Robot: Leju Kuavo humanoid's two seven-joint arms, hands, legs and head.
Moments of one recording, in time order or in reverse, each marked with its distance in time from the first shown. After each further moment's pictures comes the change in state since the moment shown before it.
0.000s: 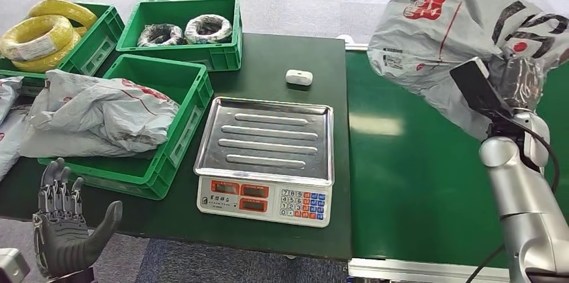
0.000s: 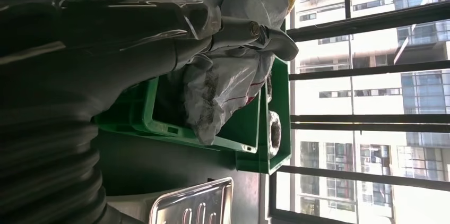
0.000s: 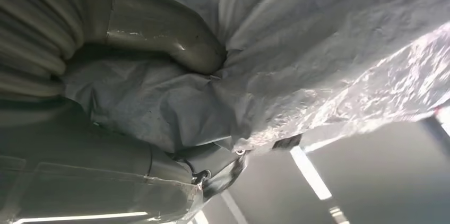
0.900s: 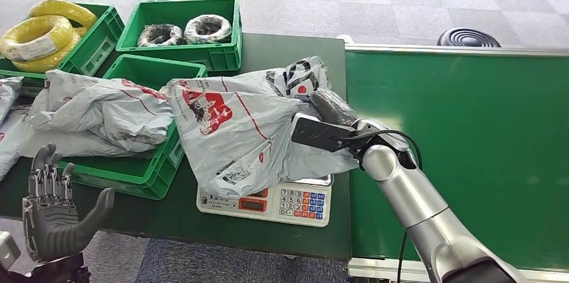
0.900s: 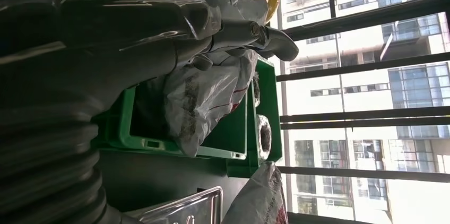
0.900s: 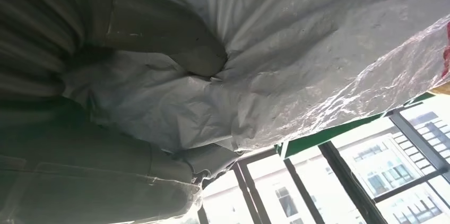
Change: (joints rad) left arm -0.080 -0.016 0.106 0.003 -0.027 -0.115 0.045; right arm -0.003 0.300 0.371 -0.113 -0.139 0.582 -0.105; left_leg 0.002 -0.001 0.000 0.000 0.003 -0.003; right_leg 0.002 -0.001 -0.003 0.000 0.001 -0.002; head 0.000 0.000
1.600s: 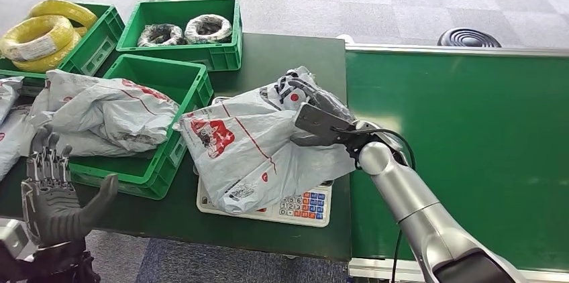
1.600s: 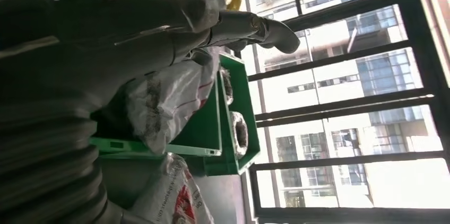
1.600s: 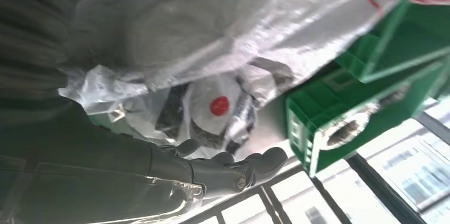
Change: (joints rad) left arm -0.095 -0.005 -0.027 -0.011 -0.109 -0.051 -0.001; right arm -0.032 0.046 -0.033 0.165 -0.123 -0.048 -0.010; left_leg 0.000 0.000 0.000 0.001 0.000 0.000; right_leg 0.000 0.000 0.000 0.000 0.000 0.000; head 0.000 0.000
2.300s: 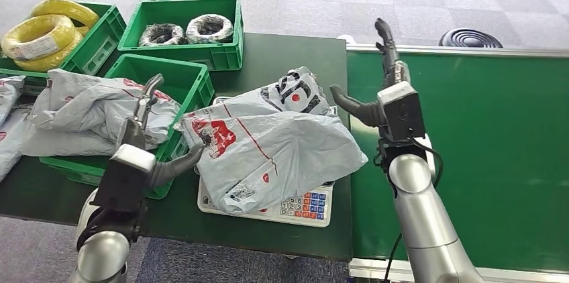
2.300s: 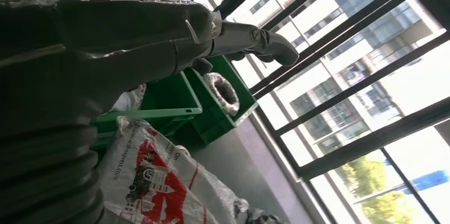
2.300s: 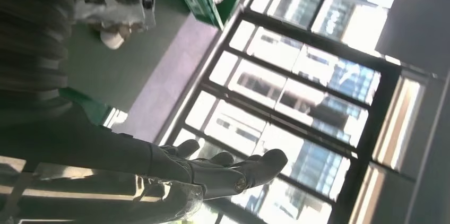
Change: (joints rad) left arm -0.330 0.135 -0.340 0.162 -0.362 0.020 0.316; right arm 0.238 0.025 -0.258 -0.470 -0.148 -0.372 -0.072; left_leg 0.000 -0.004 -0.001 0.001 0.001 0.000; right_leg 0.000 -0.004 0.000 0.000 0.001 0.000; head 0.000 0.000
